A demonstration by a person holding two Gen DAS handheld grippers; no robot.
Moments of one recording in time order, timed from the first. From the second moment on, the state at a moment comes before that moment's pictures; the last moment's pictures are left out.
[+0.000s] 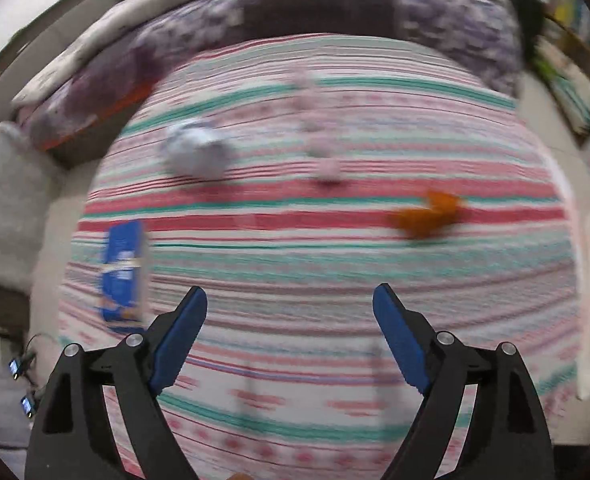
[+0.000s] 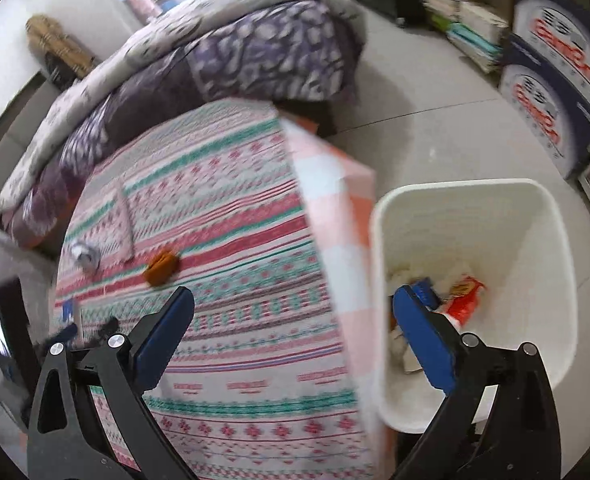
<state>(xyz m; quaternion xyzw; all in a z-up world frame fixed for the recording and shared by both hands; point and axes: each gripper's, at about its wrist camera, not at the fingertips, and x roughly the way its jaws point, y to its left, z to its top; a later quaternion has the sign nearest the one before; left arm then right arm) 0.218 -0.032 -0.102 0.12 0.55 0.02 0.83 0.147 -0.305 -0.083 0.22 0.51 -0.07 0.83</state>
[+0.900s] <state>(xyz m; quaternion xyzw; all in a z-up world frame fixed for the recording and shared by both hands) 0.259 0.124 -0.141 -0.05 0.60 0.08 0.80 0.226 -0.195 -0.154 0.31 0.54 -0.09 0.78</state>
